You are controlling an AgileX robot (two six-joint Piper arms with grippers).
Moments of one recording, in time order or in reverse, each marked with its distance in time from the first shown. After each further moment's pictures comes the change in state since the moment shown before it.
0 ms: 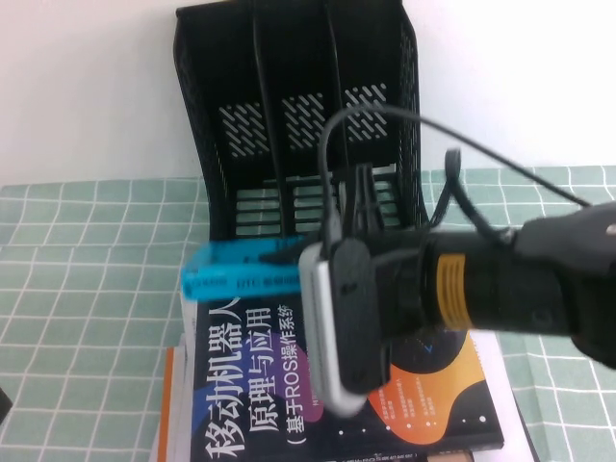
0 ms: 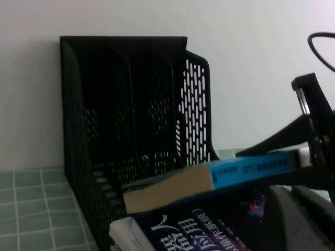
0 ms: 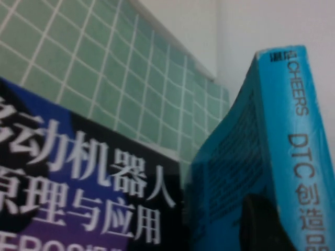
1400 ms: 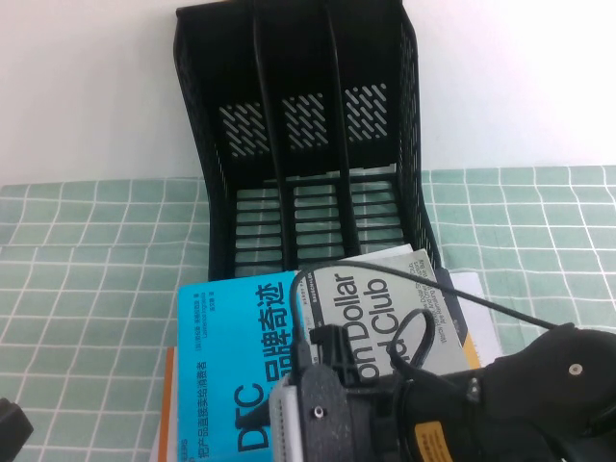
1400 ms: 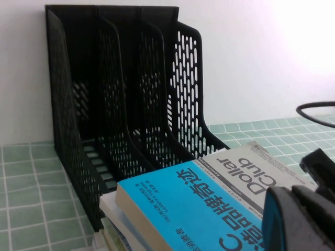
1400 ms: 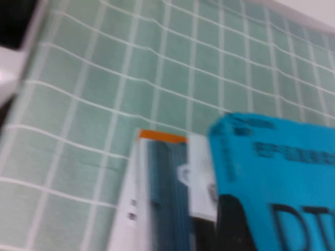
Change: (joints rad) right arm 0.199 -0.013 0.160 -0.151 -0.028 0.595; left arm 0.000 -0.009 0.007 0.002 0.074 -0.006
